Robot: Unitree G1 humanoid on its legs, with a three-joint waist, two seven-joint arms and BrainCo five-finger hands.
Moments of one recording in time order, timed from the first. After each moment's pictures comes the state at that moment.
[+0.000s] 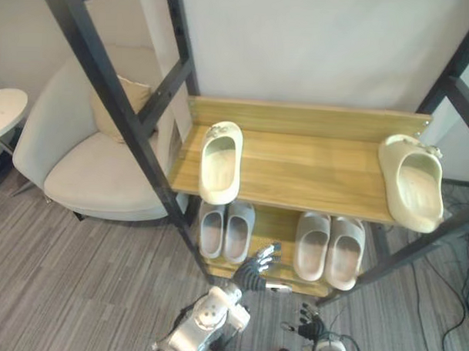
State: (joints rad) left arm 0.05 0.15 -0.70 0.10 -0.22 -0.14 -0.05; right arm 0.13 -0.12 0.08 0.88 -0.04 -0.11 -0.05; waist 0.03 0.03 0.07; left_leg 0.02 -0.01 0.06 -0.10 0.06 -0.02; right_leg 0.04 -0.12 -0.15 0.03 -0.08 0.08
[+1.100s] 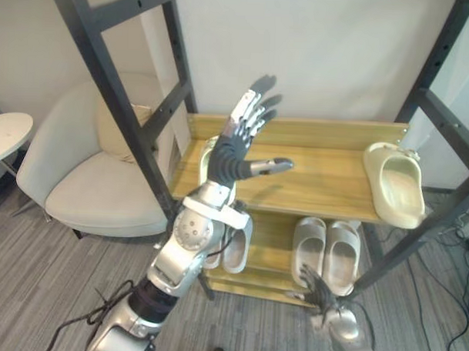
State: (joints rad) left arm -0.38 0.18 -0.36 -0.28 -0.27 -0.20 0.15; right arm 0.17 -0.23 0.13 0.69 0.06 -0.08 0.10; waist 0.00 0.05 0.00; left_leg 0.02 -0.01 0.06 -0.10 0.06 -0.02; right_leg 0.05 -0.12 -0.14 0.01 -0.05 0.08
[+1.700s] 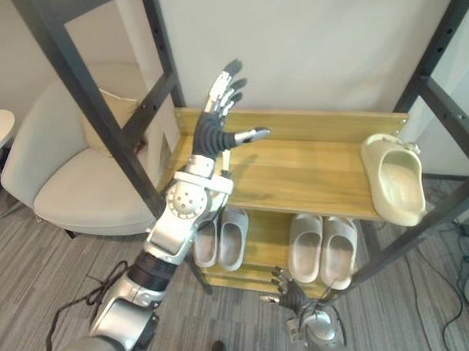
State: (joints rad) left arm -0.50 0.22 -0.26 -0.03 -0.14 -0.14 0.22; right arm 0.13 -0.12 0.24 0.56 0.08 -0.10 0.07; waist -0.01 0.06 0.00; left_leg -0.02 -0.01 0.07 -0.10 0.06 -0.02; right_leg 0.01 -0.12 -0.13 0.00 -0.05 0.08
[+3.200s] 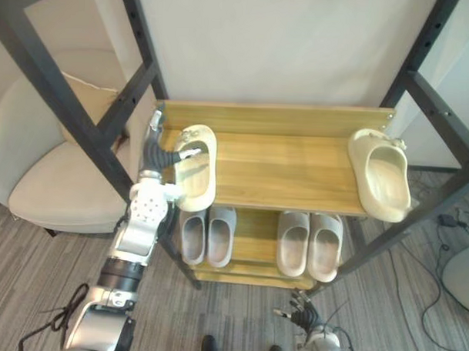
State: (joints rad) left arm -0.41 0.32 -0.06 0.19 0.20 -0.03 0.31; right arm 0.20 -0.05 0.08 0.65 0.04 -0.09 -0.04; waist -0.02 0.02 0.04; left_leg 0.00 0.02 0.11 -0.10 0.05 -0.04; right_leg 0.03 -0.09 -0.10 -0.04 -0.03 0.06
